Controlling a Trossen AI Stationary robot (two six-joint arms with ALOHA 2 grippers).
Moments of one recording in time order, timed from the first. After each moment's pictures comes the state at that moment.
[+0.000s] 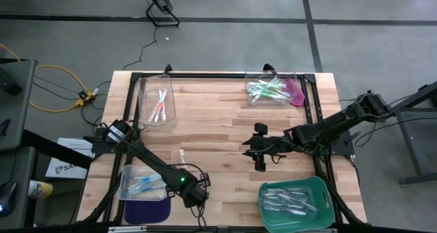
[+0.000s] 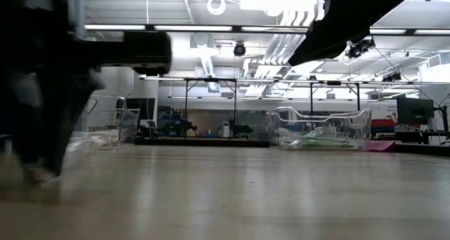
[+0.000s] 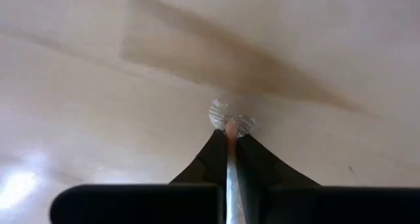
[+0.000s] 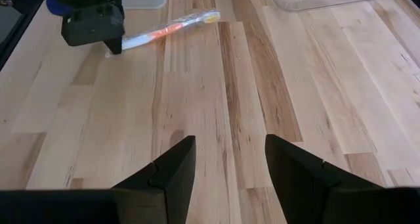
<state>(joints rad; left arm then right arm) -0.58 1.98 1.37 -0.81 -0.11 0.69 0.33 1.33 0.75 -0.07 0.31 0.24</state>
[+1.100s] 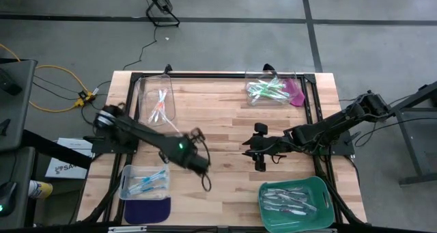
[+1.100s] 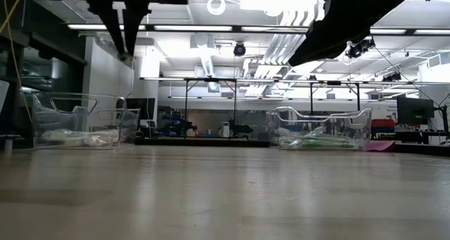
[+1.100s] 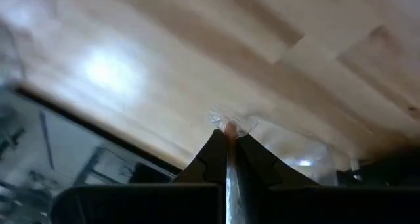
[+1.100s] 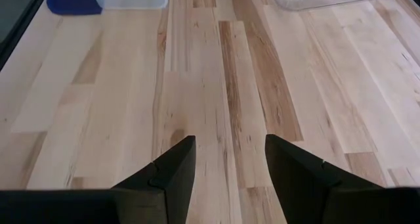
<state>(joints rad) -0.39 1.81 1.60 -1.52 -0.51 0.53 0.33 1.33 0.75 -0.07 0.31 0.24</state>
